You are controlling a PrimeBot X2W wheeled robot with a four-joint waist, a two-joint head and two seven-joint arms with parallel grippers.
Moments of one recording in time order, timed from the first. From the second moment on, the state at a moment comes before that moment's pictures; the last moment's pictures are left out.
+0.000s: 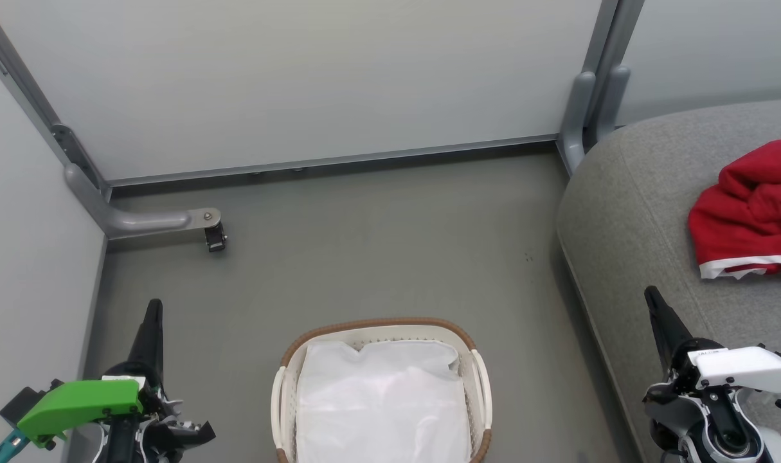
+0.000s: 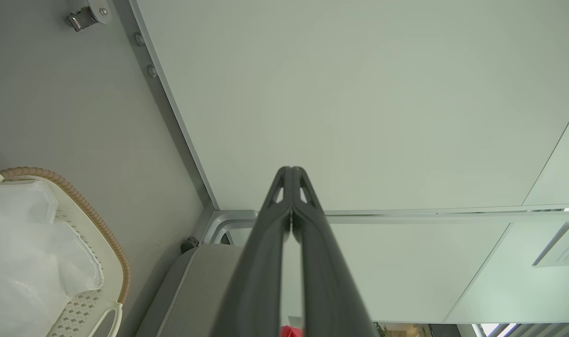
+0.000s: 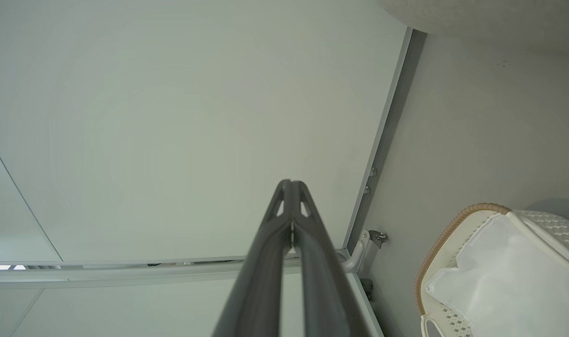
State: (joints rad) left arm -0.11 0.05 0.11 0.25 -1.56 -0.12 0.10; right arm -0.12 -0.05 -0.11 0.25 1.55 0.13 0.10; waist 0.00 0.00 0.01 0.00
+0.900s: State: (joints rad) left arm -0.11 0.05 0.11 0.25 -1.61 -0.13 0.11; right arm -0.11 -0.05 -0.11 0.25 1.61 0.13 0.11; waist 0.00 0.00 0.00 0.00
